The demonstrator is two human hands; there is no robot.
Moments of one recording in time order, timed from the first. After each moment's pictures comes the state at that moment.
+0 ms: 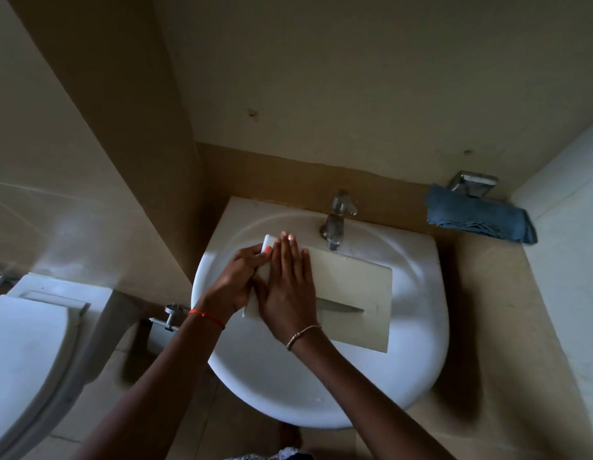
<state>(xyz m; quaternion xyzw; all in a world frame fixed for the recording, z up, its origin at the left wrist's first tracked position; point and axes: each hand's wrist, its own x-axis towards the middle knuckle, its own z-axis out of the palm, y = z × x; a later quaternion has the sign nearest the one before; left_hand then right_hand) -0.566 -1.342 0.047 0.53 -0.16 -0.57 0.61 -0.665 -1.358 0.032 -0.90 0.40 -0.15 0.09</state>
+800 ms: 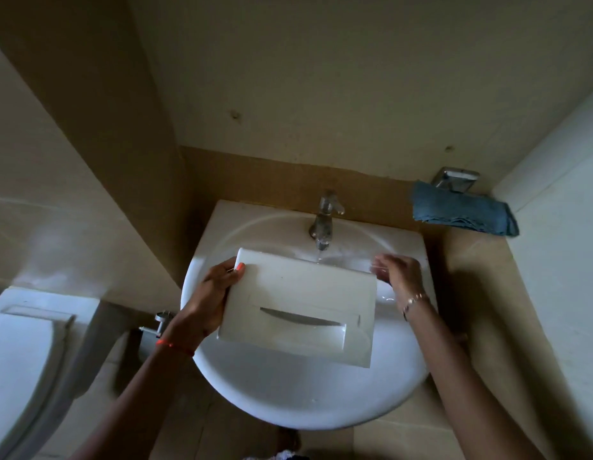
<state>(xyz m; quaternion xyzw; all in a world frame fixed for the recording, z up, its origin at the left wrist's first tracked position) -0.564 -1.309 0.051 0.55 -0.19 -0.55 0.60 -0.801 -1.488 0.030 -0.46 0.63 -0.30 0.55</state>
